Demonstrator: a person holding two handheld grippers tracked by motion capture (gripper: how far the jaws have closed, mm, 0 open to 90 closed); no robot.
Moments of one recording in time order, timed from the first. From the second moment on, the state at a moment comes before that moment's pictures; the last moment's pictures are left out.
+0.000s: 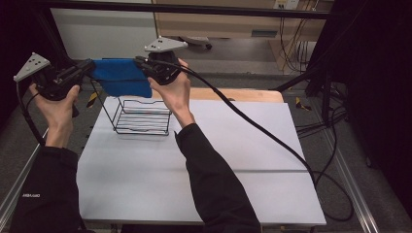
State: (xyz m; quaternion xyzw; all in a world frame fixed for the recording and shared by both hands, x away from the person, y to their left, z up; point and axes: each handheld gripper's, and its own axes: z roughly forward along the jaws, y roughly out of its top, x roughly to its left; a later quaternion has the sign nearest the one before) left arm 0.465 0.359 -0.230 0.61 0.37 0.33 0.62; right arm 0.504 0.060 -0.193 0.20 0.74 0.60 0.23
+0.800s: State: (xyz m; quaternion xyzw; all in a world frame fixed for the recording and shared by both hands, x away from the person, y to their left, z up) left arm 0.453 0.361 -0.243 0.64 0.39 0.31 0.58; right arm 0.489 0.065 -0.202 0.20 0.79 0.55 0.19
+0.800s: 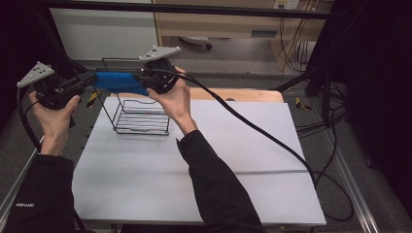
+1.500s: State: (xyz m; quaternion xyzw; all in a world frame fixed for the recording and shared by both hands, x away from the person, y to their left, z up) left arm 0.439 0.367 -0.223 0.67 0.38 0.28 0.57; right arm 0.487 0.068 -0.221 0.19 0.81 0.53 0.18
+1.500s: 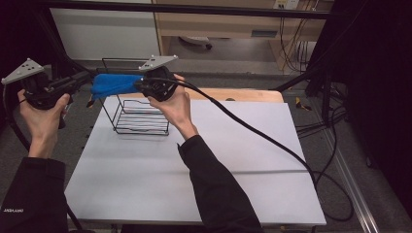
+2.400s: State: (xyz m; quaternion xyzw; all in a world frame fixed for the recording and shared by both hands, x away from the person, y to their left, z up) left arm 0.461 0.350 -0.273 0.73 0.41 0.26 0.48; right arm 0.493 0.074 -0.247 0.23 0.82 0.50 0.15
